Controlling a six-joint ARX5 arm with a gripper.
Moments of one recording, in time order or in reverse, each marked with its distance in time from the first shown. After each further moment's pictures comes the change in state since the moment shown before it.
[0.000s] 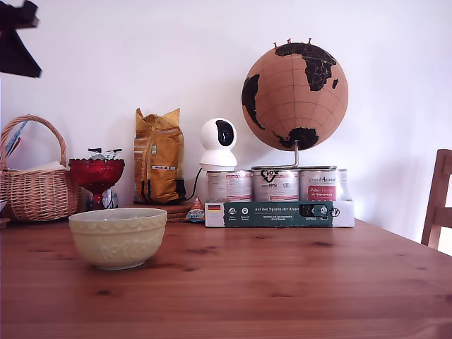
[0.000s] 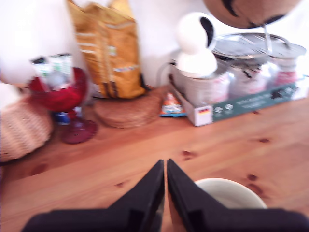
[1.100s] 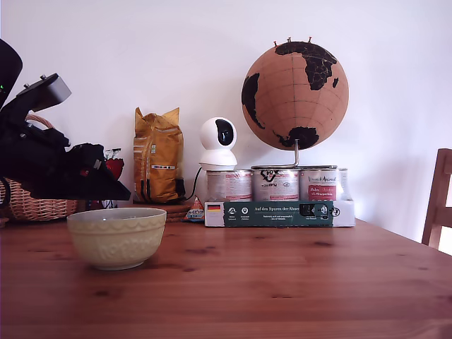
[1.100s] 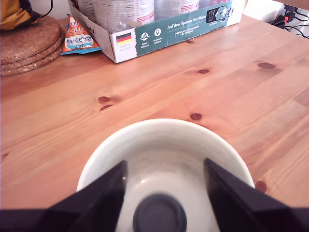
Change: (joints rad) arm -0.044 0.715 -0.021 0.498 0.334 0.066
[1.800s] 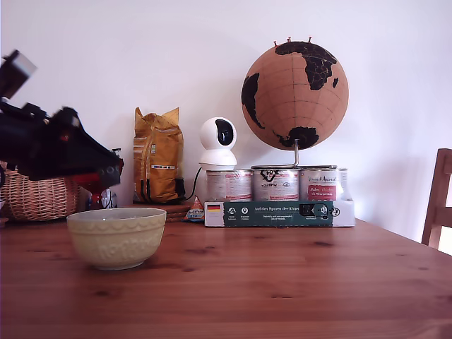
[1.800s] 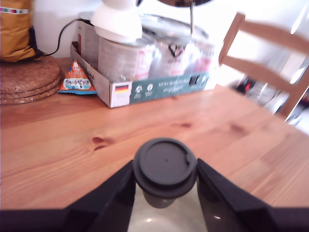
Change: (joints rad) arm 0.088 0.000 0.000 0.134 0.163 -0.132
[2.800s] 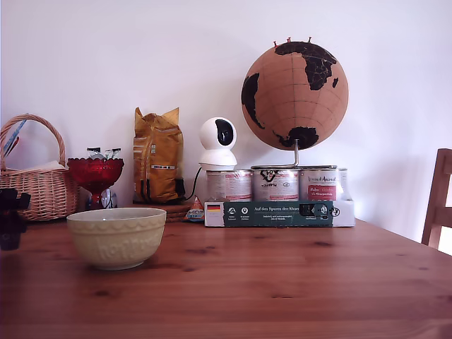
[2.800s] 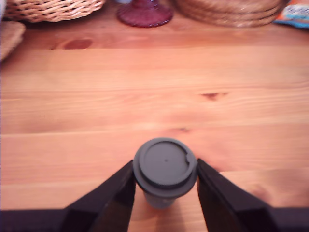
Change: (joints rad) arm 0.245 0.256 0.000 0.142 -0.330 -0.026
